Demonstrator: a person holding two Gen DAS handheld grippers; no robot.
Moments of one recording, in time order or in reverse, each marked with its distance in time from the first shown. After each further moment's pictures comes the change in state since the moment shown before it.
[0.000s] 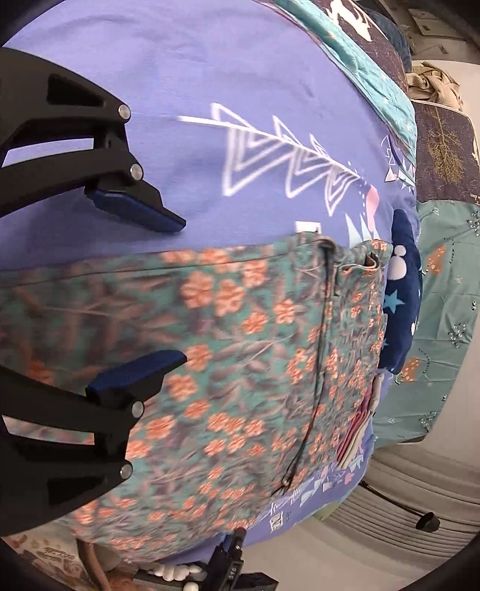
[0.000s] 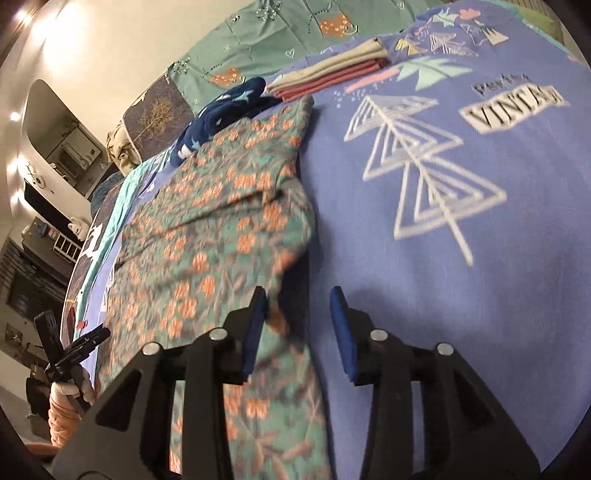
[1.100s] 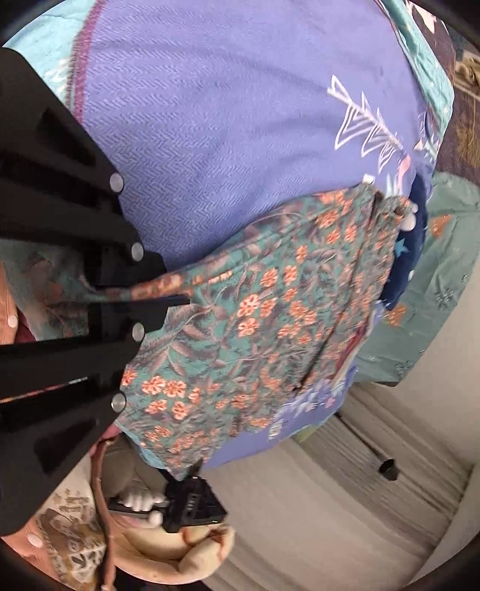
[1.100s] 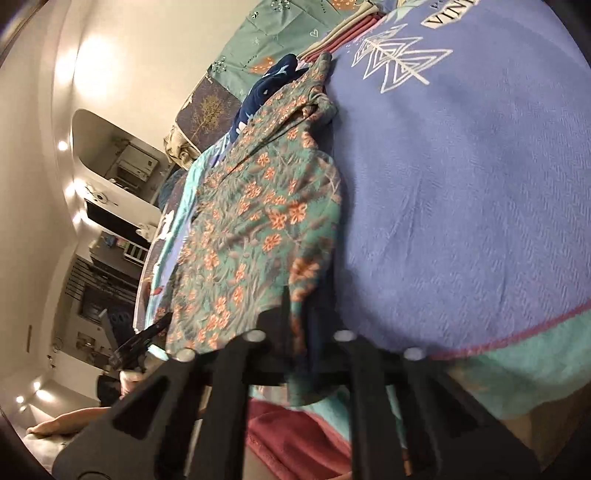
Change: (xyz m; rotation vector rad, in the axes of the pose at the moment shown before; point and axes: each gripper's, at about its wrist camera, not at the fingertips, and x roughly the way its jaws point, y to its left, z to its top) left arm -0.054 -0.012 -0.085 -0.116 -0.066 -0.347; right arm -0.058 -0.027 -0.101 0.136 0.048 0.320
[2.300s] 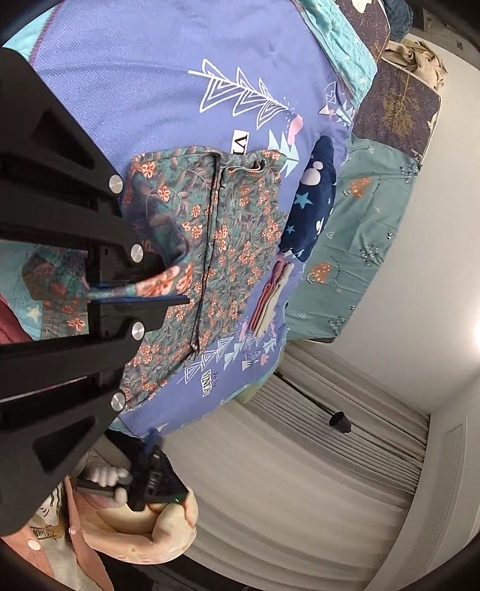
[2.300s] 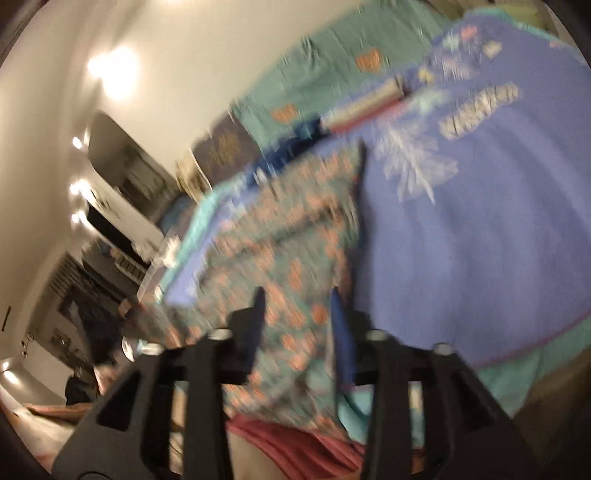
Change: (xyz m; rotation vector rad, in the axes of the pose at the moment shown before) left arm -0.054 -0.055 0.049 0.096 -0.250 -0.107; right arm -0.058 0.038 0.014 -0.139 -0.133 -0.063
